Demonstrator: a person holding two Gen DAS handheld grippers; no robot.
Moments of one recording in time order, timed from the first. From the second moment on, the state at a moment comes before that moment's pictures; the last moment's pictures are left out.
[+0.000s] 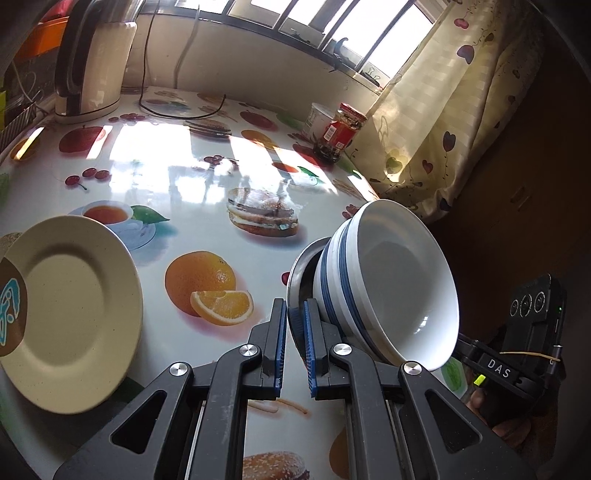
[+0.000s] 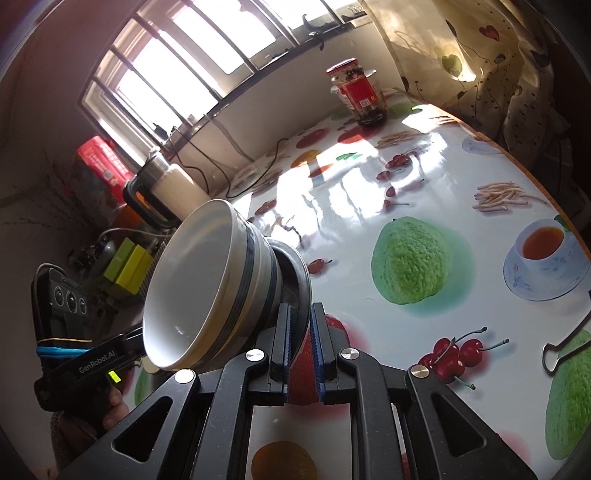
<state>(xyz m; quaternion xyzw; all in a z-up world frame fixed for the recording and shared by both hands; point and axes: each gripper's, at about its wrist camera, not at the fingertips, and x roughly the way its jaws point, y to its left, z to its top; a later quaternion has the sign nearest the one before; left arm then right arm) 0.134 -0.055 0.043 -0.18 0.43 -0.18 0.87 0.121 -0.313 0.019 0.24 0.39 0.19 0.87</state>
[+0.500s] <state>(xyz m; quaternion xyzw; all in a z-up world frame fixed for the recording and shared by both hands) 0.121 -0.003 0.057 -0.18 0.41 -0.14 0.88 0.133 -0.257 0.030 0.21 0.40 0.24 0.86</state>
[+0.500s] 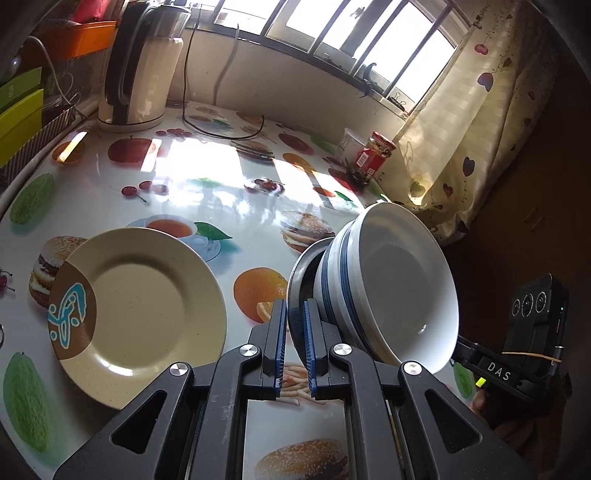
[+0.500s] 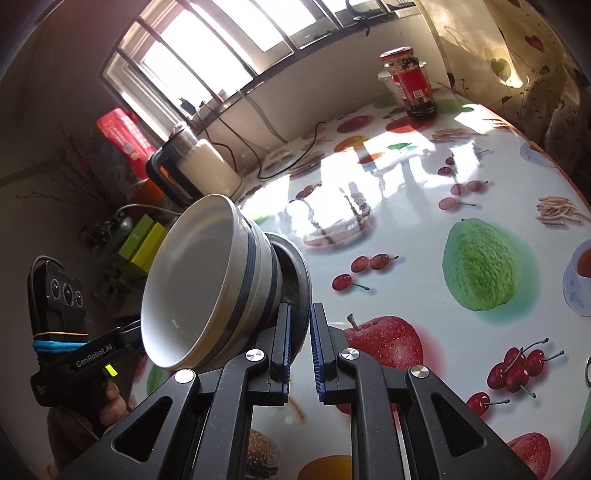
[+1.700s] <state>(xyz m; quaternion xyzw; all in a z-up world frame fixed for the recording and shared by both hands) 0.097 0.112 0.048 -0.22 0.40 -0.03 0.89 0.168 -0.127 0.029 0.16 0.44 0.33 0.82</state>
